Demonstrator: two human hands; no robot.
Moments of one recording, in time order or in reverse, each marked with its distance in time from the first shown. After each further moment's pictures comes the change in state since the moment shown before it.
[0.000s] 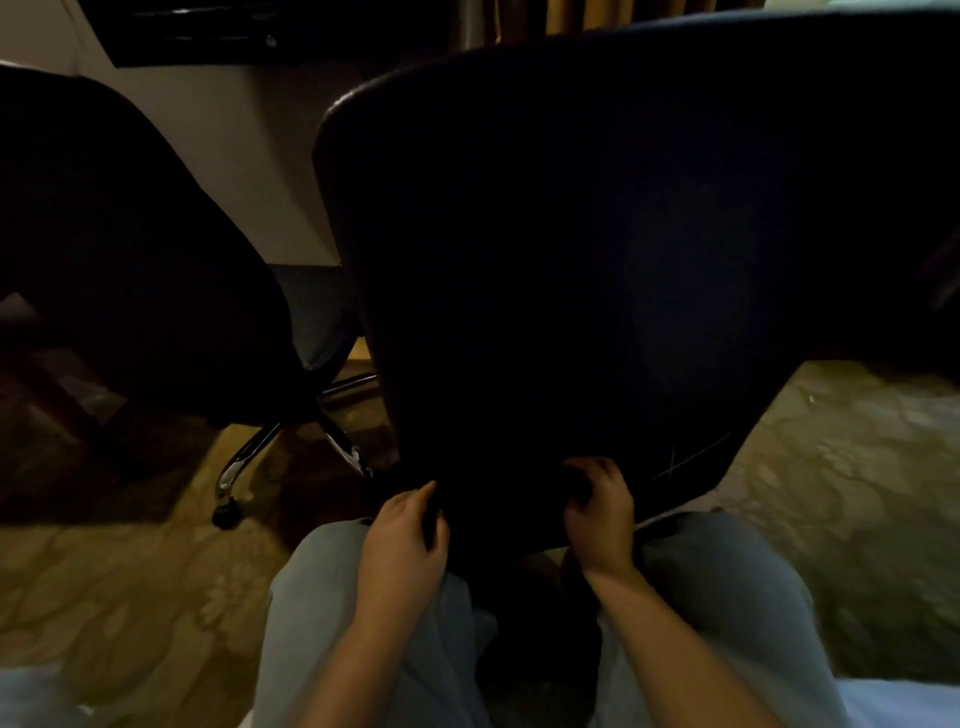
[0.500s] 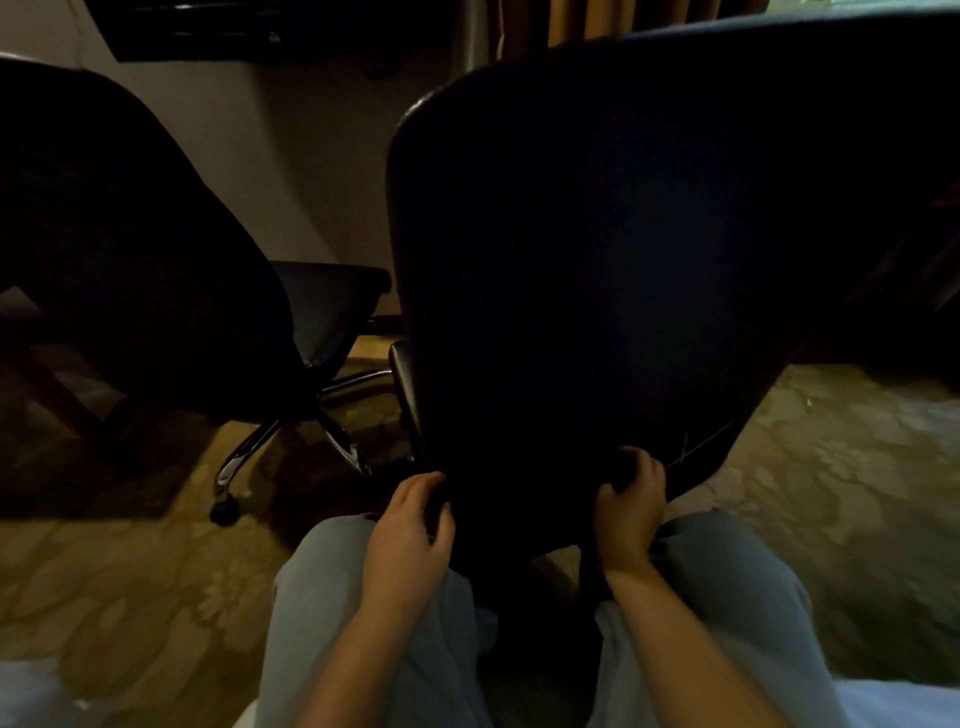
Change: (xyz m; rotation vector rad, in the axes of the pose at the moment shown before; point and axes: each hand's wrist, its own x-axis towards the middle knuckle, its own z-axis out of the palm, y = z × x) left_hand 0.002 0.003 0.001 -0.069 0.001 0.046; right_hand 0.011 -0.001 -0.016 0.060 0.185 0.269
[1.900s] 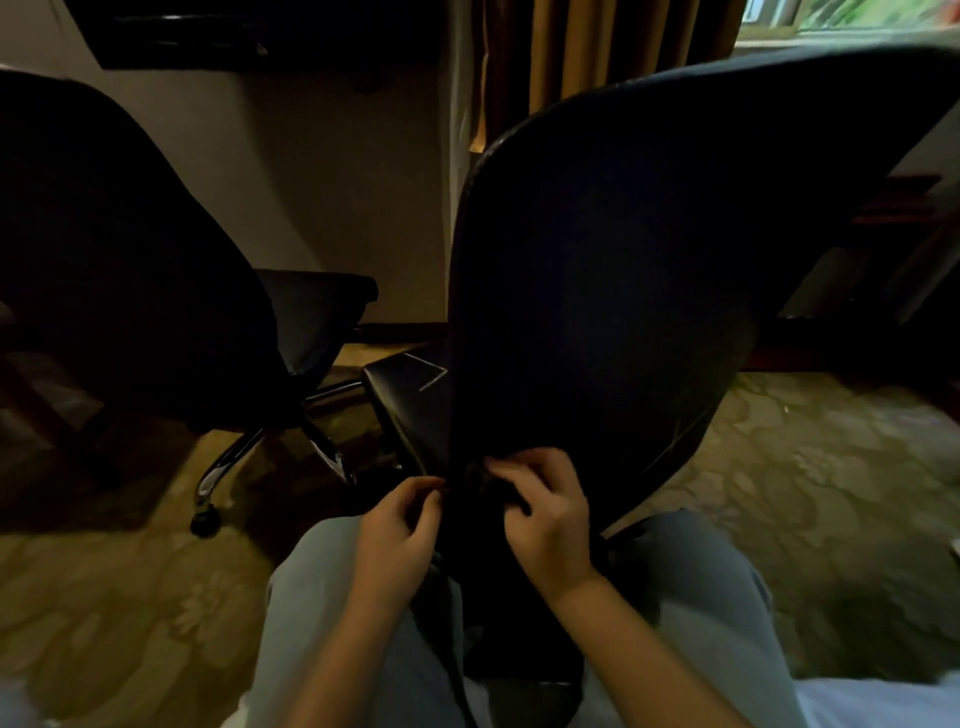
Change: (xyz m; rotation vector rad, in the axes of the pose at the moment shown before) left_hand 0.004 0.021 -0.002 -0.303 0.070 -0.028; right_hand -0.046 -0.053 -0.004 0.044 -0.073 -0.783
